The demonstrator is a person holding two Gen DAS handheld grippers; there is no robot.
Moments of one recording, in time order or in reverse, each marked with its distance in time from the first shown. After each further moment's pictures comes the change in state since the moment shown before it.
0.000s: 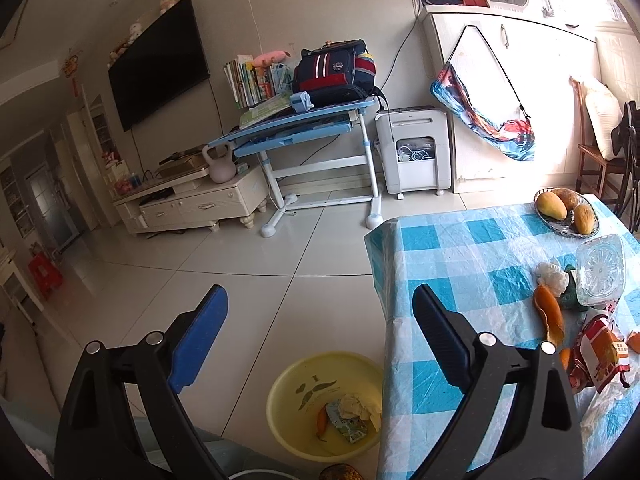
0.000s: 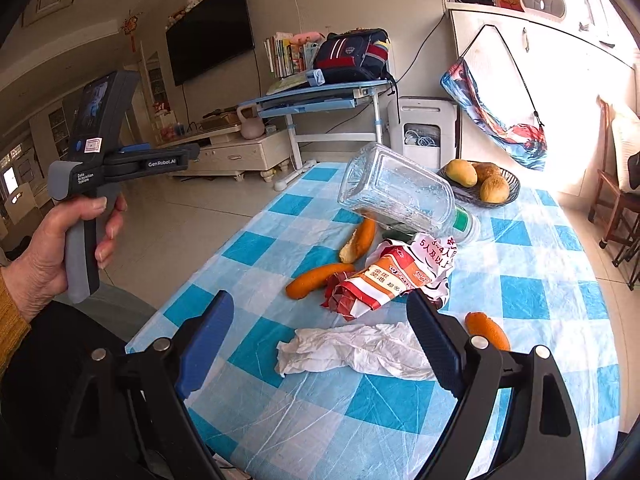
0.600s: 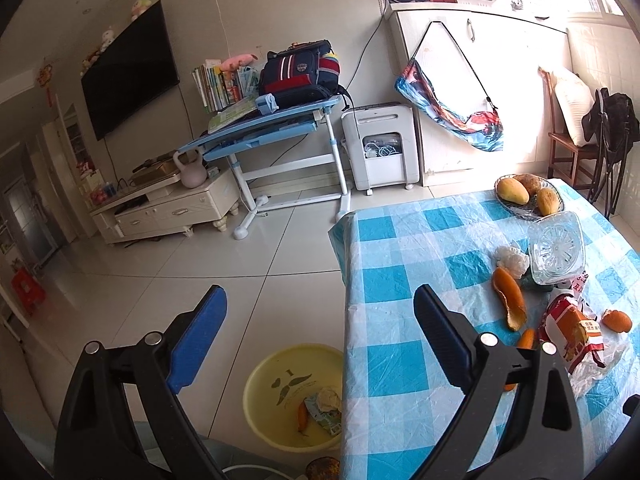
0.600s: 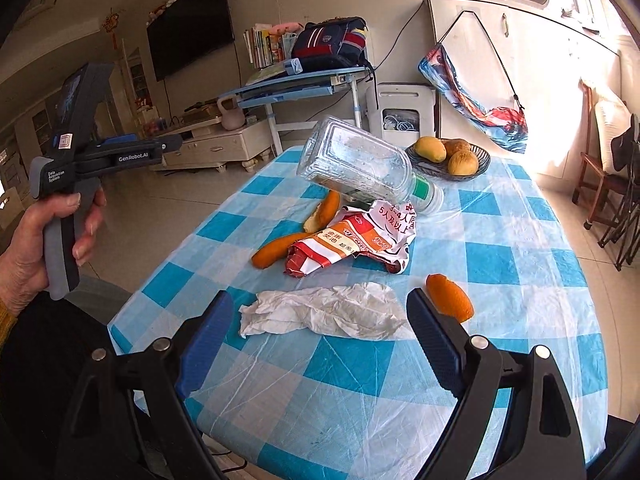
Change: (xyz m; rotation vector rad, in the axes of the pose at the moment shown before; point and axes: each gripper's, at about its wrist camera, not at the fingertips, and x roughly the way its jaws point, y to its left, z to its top) left arm -0.017 -0.029 -0.009 0.046 0.005 -0.098; right arm -0.011 -0.021 -0.019 0.028 0.043 -0.050
